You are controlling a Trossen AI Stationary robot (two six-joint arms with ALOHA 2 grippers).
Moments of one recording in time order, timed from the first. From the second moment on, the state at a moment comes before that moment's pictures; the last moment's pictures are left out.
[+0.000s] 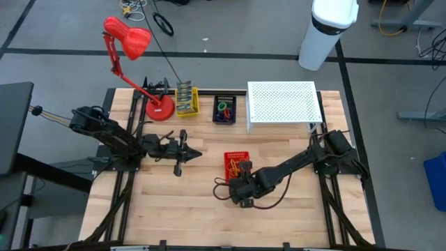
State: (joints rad) left arm -0.11 1.45 0.14 1.42 -0.07 0.02; right arm 0.42 1.96 1.37 -0.69 0.32 0.28
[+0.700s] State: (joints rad) left arm -0.11 1.45 0.14 1.39 -0.07 0.00; right arm 0.43 1.96 1.42 -0.78 0.37 0.23
